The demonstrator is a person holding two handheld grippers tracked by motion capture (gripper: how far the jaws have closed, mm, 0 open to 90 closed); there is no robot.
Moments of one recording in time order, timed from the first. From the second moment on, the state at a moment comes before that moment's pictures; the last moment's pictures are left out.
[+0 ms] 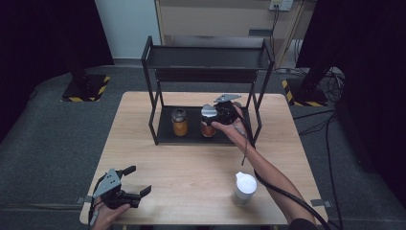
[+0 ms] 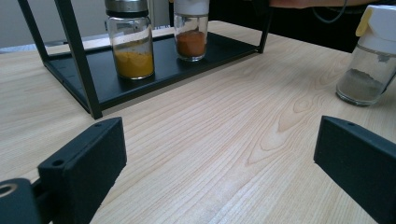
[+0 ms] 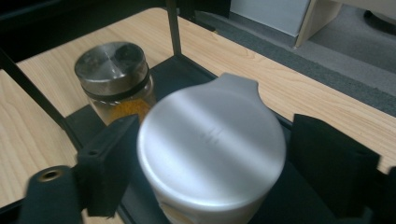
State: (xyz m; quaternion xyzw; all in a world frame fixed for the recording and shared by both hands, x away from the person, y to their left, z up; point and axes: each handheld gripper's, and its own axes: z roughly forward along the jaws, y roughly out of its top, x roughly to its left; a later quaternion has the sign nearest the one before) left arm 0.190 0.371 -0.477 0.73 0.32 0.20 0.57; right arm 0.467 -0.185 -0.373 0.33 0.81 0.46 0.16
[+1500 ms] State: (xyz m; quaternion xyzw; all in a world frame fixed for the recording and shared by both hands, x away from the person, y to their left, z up) left arm 0.191 0.370 -0.476 0.73 0.31 0.20 0.57; right arm 0.372 -0.245 -0.259 0.26 0.78 0.53 0.20
